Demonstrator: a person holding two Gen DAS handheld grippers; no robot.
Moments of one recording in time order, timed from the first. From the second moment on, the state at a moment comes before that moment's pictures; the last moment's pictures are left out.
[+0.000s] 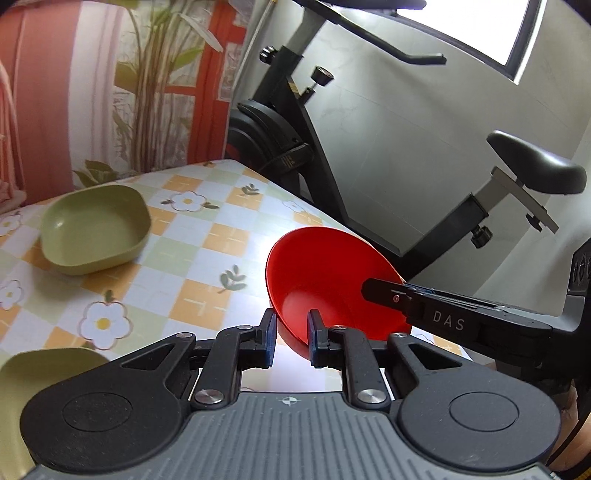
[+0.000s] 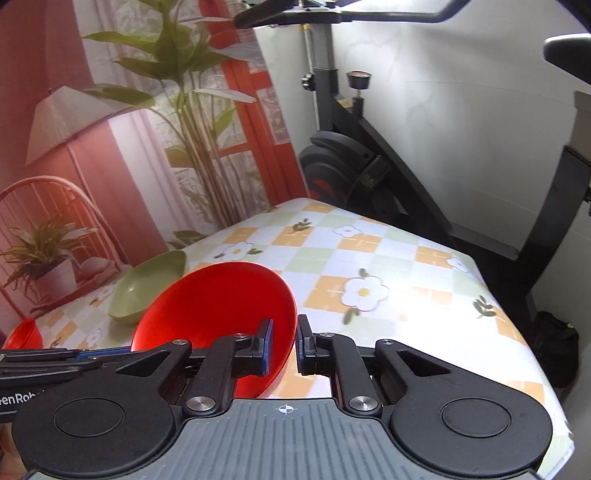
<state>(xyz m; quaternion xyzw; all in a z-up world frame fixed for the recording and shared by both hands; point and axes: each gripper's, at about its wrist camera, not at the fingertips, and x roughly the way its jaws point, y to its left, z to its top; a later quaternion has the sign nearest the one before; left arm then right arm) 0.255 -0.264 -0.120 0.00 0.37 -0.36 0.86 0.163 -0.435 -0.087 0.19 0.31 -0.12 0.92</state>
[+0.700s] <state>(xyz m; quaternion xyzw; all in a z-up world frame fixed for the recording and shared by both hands) 0.257 -0.062 -0.040 -0.06 0.30 -0.20 0.93 0.274 -0.224 -0.002 0.12 0.29 0.09 0.94</state>
